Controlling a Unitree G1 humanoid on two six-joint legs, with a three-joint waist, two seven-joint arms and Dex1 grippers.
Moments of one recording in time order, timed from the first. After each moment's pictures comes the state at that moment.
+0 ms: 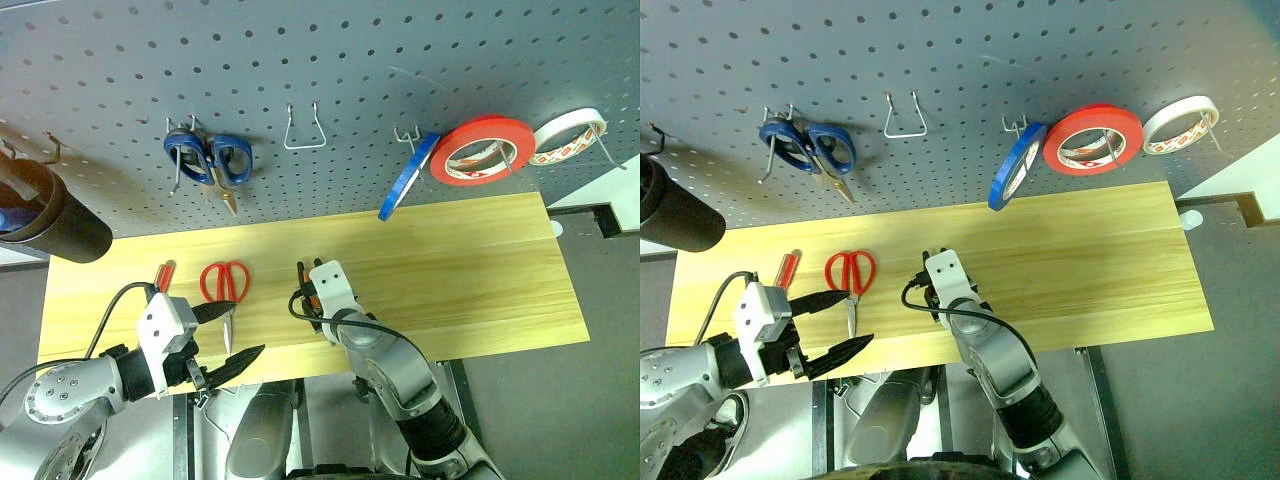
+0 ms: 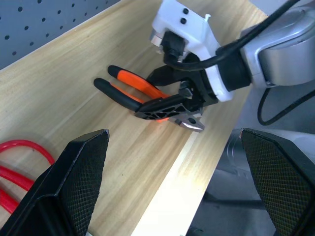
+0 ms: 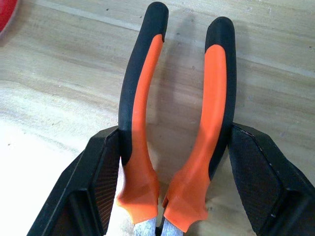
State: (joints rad) left arm 0.39 0.74 0.28 -0.70 -0.60 0.45 -0.81; right arm -0.25 0.04 0.46 -0.22 0.05 0.95 -0.11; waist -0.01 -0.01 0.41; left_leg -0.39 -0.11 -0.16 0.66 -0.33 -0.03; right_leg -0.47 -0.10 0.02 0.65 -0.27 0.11
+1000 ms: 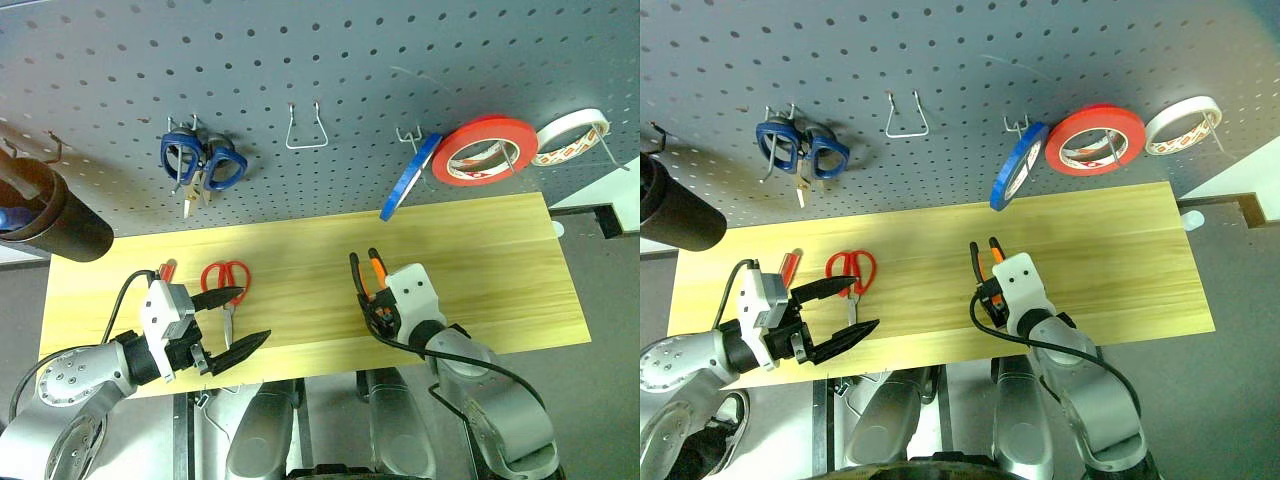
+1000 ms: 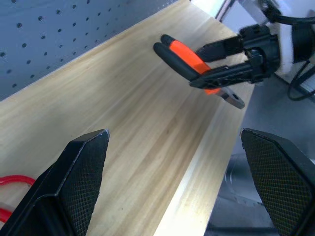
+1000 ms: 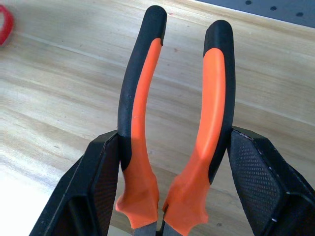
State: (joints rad) left arm 0.27 0.66 0.25 -0.60 -0.62 0.38 -0.87; right arm 0.01 -0.29 0.22 -0.76 0.10 0.97 0.19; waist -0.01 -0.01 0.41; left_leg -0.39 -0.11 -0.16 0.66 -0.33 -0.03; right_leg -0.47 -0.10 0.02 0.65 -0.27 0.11
